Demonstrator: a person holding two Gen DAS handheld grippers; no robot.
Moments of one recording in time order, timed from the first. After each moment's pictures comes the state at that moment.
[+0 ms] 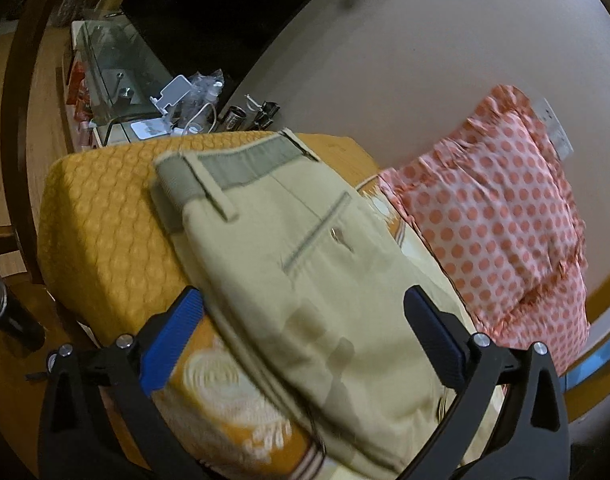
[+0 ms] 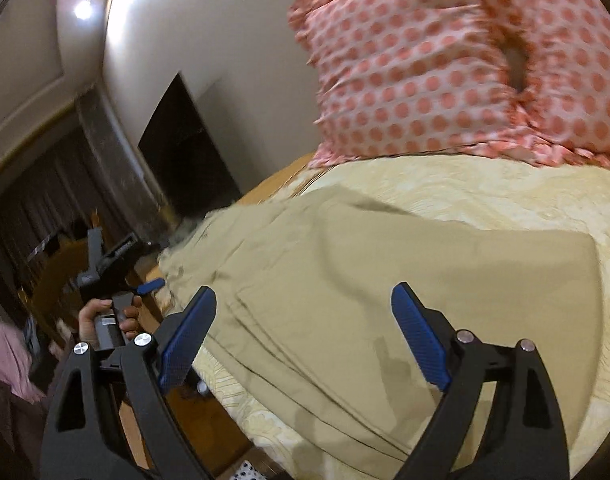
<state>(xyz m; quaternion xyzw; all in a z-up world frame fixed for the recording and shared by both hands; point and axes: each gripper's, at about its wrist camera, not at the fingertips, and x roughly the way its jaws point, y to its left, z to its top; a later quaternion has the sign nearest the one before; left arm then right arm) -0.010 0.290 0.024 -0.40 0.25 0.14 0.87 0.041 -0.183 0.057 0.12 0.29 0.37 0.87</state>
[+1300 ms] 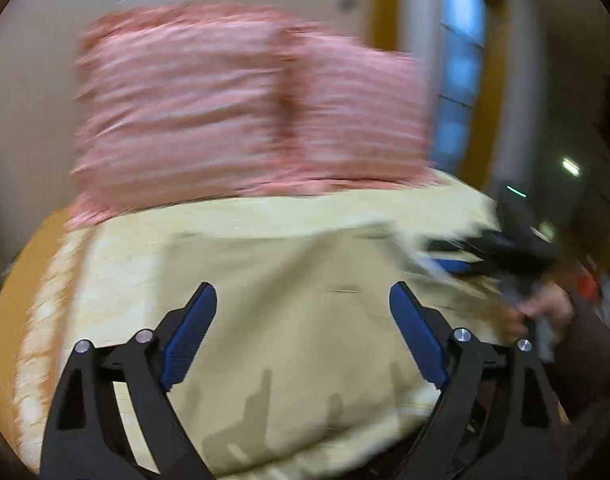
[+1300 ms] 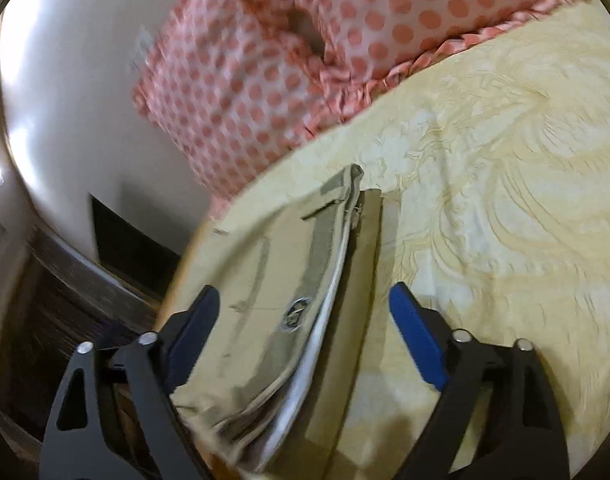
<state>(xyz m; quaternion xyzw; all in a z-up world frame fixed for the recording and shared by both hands) 0.032 0.014 0.100 0.01 0.29 -0.19 0.94 0.100 -0.323 0.012 0.31 0.38 0.23 0.84</state>
